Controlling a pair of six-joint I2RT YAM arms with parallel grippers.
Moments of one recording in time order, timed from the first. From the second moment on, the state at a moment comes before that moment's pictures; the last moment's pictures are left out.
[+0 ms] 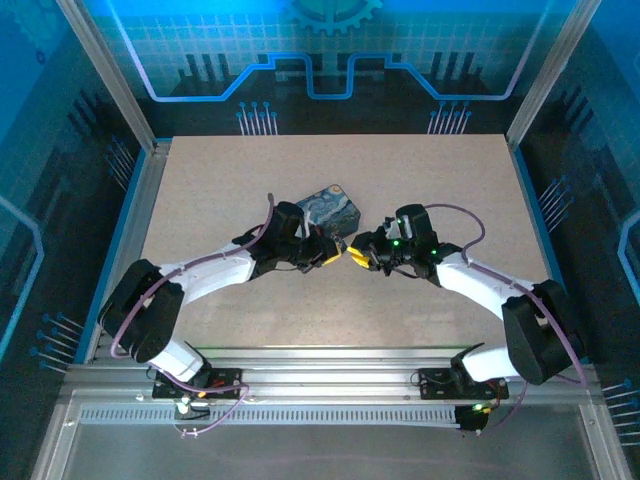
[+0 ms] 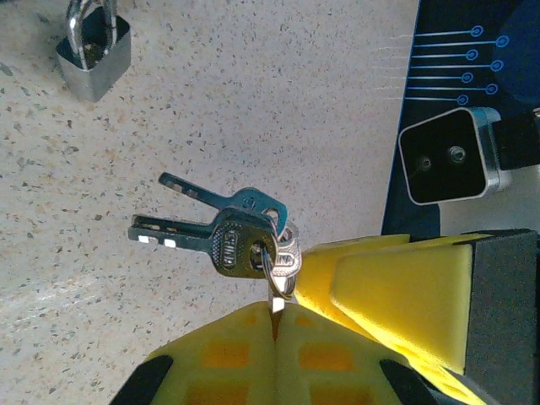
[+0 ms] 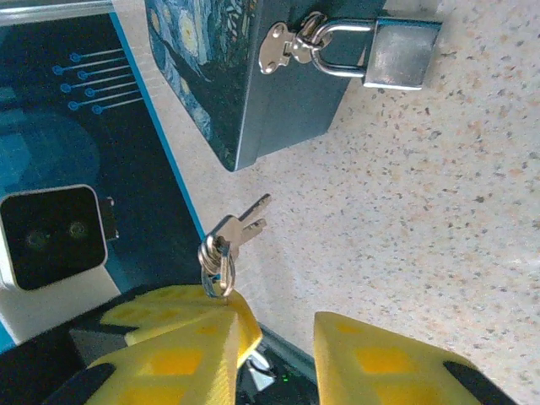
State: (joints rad) left arm -0.59 1.56 0.89 -0.01 0.51 -1.12; right arm 0.43 1.39 0.72 -0.03 -0.59 1.27
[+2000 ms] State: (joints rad) left arm -0.56 1.64 1.25 -0.79 0.84 -0.18; right arm 0.38 1.51 0.90 -0.27 -0.96 0.44
